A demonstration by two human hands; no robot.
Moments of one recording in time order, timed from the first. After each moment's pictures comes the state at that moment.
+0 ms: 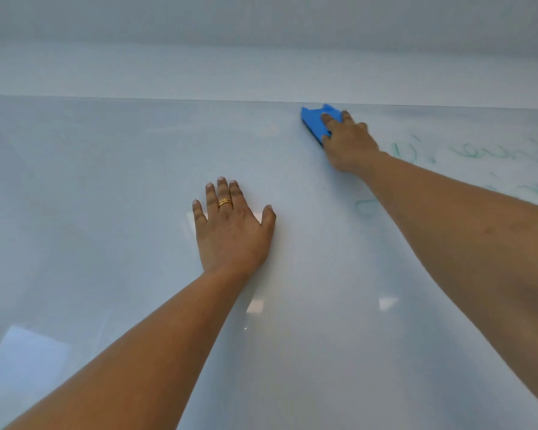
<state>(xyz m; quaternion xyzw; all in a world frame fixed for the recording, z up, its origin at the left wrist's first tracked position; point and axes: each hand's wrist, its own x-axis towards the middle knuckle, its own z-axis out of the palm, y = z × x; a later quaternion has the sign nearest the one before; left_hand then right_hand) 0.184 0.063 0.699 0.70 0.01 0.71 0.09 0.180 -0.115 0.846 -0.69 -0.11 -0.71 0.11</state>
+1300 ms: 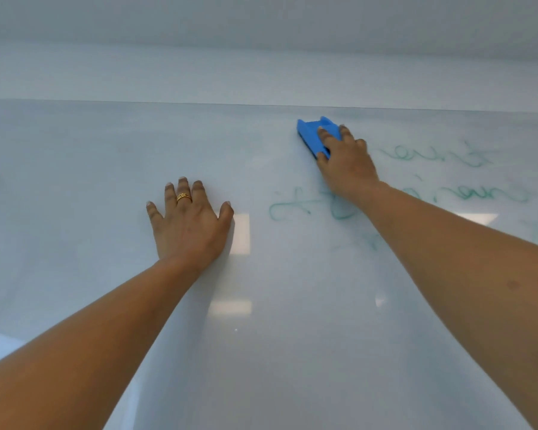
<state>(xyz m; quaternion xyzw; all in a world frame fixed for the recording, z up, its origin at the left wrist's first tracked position) 0.188 -0.008 0.713 0.69 0.04 0.71 0.10 0.197 -0.221 0.804 -0.65 -0.12 -0.74 0.14</state>
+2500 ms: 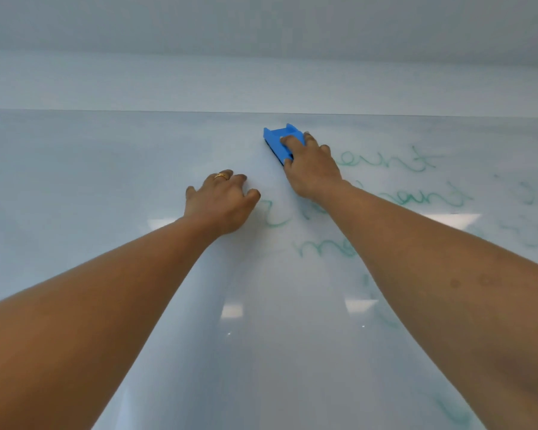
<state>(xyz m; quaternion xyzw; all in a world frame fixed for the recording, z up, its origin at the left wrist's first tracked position) 0.173 -0.121 0.753 0.75 -0.07 0.66 0.02 0.196 -0.268 0.808 -0.68 -0.16 -0.70 0.14</state>
